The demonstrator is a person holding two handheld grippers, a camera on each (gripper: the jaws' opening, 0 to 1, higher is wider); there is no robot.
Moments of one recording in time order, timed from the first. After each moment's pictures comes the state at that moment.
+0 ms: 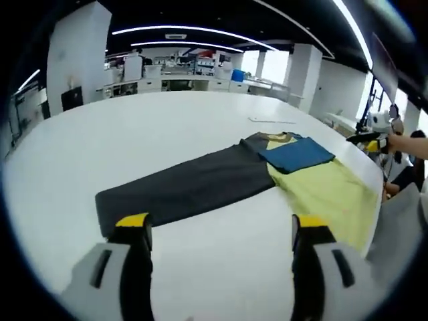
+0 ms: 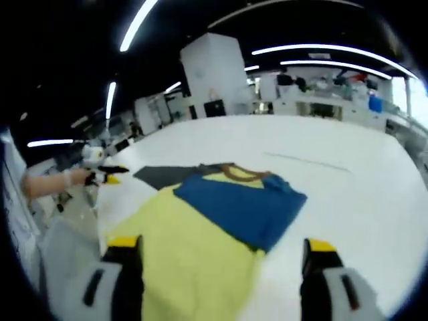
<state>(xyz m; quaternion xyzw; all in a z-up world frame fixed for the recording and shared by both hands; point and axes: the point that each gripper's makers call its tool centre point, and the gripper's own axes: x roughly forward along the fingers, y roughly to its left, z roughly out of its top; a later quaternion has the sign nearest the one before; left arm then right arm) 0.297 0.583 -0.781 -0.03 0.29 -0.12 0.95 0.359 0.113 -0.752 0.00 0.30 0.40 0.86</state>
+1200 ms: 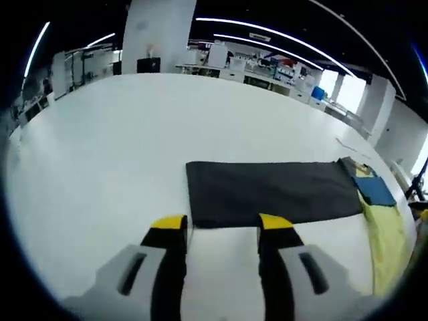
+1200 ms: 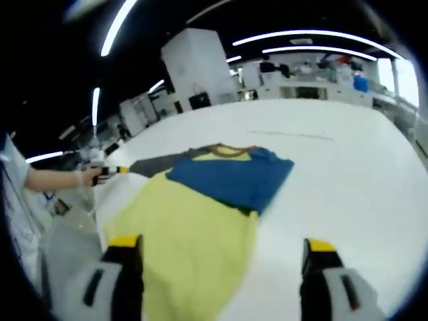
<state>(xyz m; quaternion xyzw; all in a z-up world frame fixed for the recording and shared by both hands) 0.313 0.698 -0.837 -0.12 0.30 0.10 0.94 0.336 0.087 -0.780 0.02 0.34 0.37 0.86</state>
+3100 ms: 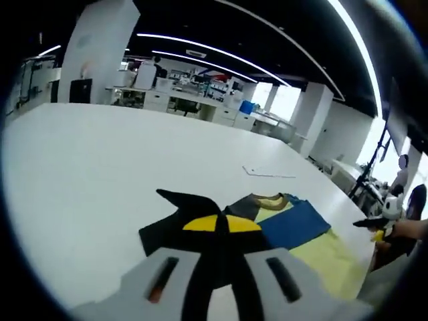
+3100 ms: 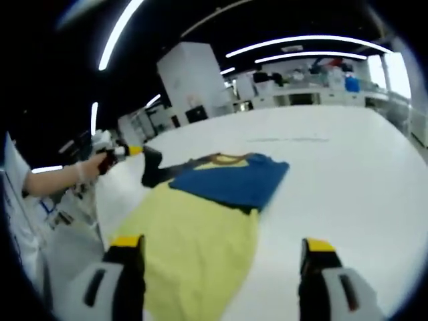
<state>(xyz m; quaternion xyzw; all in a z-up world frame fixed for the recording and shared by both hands) 0.415 0.480 -0.712 -0.14 0.21 -0.15 0.96 0.319 0.080 -0.773 0.06 0.31 0.36 0.88</state>
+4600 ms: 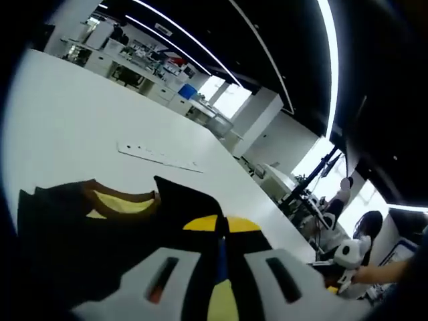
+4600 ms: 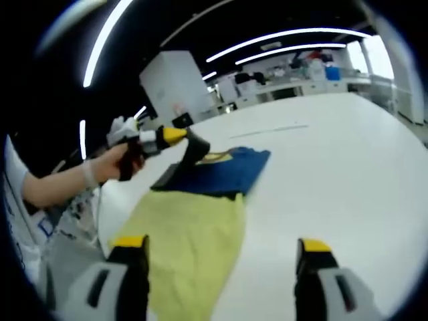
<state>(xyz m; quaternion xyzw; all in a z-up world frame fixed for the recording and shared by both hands) 0.471 0.219 -0.733 -0.27 0.23 -0.33 0.88 0.310 0.053 -0.790 0.11 0.32 0.32 0.89</state>
